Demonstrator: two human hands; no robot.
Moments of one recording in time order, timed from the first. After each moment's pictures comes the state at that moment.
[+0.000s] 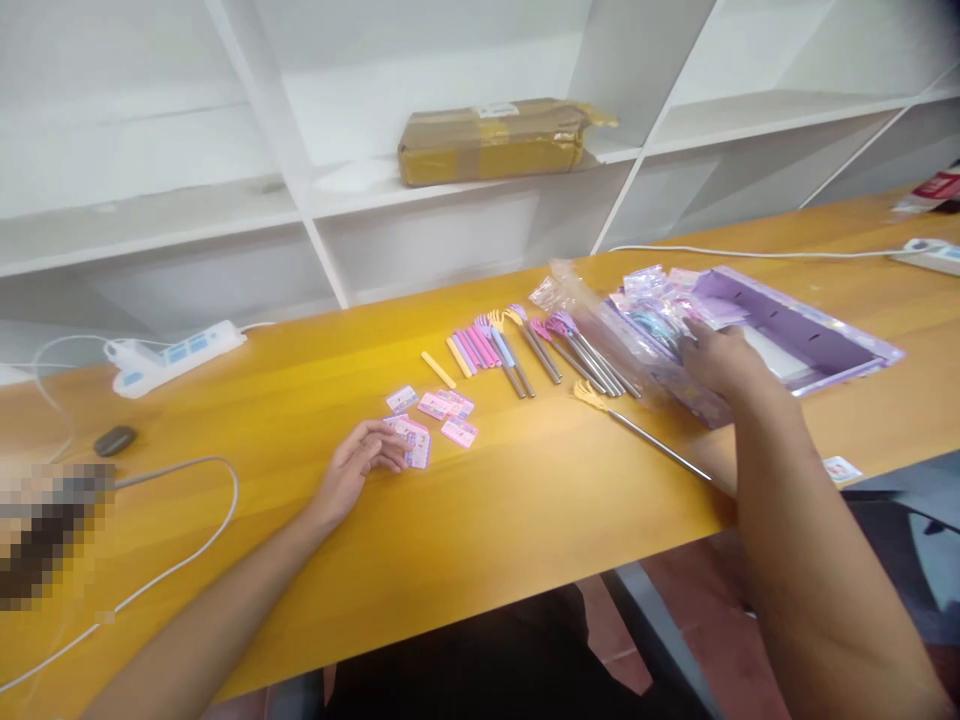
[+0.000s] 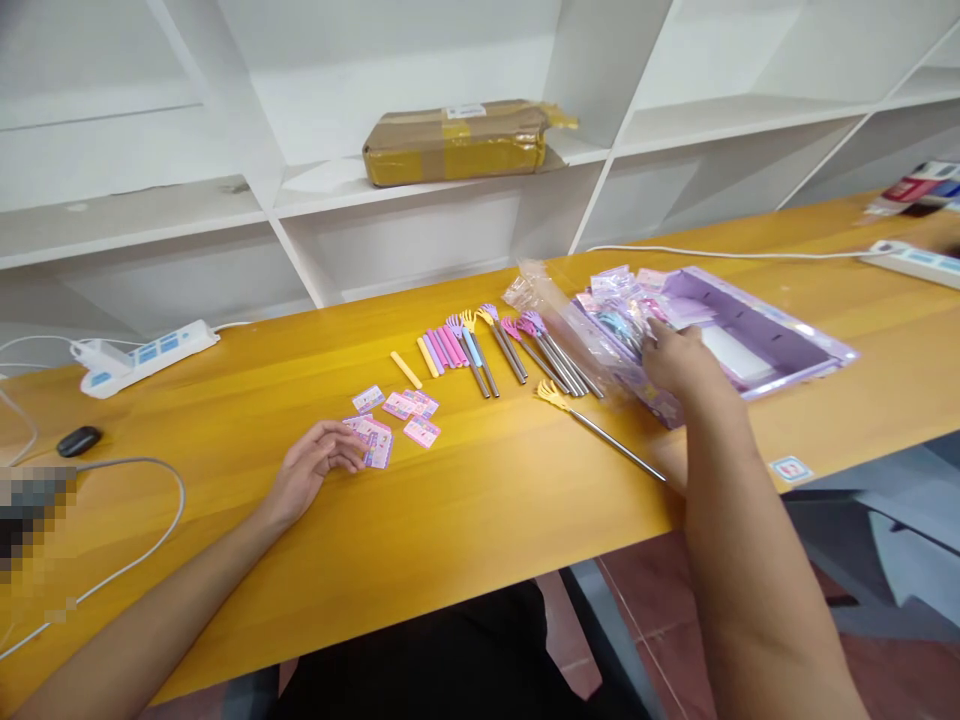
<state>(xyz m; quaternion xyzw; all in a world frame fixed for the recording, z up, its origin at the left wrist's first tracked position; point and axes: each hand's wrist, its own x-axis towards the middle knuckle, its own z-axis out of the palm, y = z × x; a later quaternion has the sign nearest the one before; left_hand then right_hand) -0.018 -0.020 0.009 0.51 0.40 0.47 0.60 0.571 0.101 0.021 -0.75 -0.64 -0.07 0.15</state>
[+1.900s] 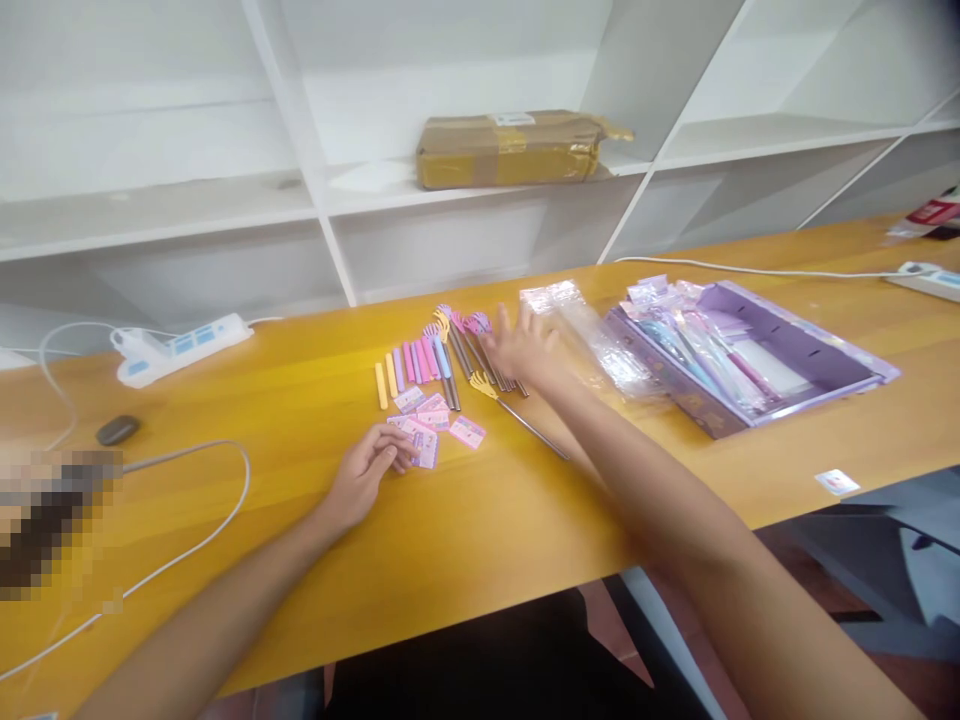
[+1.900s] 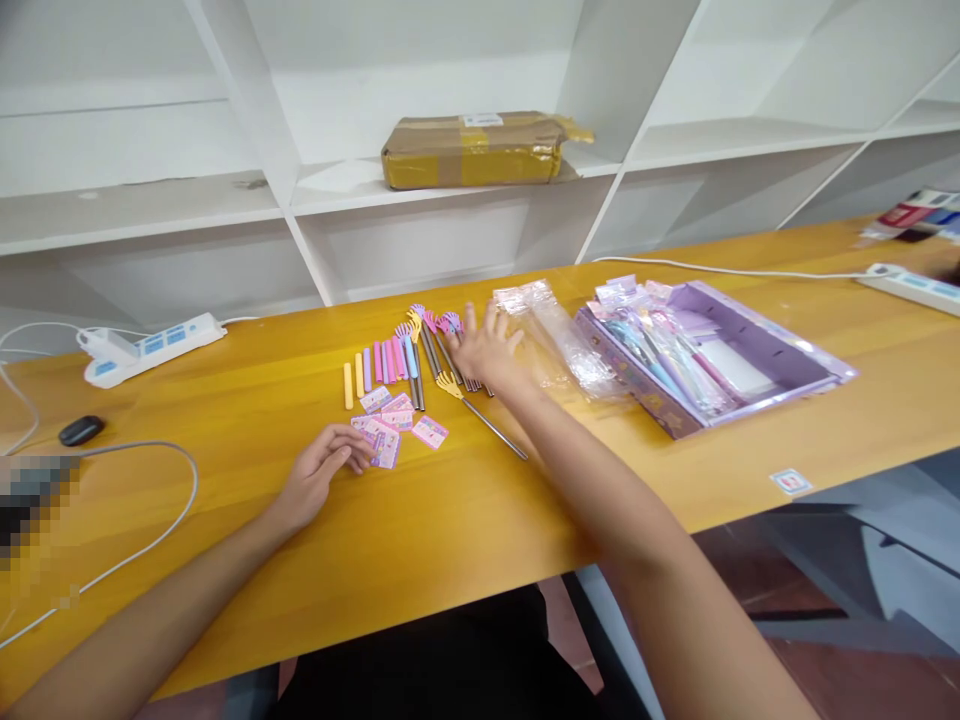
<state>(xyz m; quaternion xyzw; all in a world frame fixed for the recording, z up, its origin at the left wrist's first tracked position) -0.020 -0.030 0.007 0.60 0.42 0.43 0.52 0.282 0.162 0.032 -0.72 -0.68 0.08 0.10</state>
